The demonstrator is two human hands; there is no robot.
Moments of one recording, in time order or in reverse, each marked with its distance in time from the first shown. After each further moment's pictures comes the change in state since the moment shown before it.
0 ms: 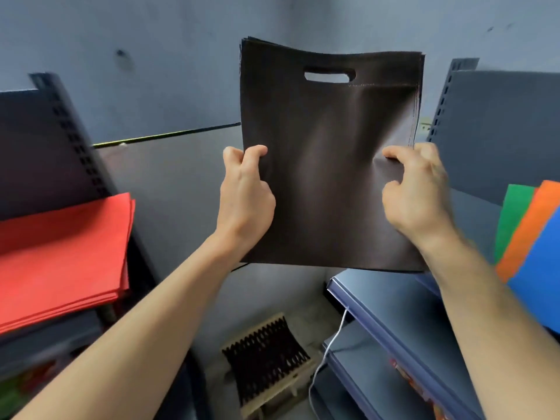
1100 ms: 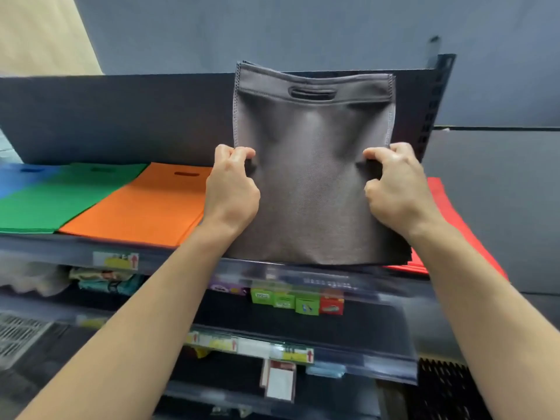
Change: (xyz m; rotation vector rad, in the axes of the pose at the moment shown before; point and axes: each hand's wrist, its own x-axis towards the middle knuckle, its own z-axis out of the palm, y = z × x) left_hand -0.114 -0.285 -0.425 0.497 0.422 -0.392; right_hand -0.184 -0.431 0.201 0.348 -0.532 -0.457
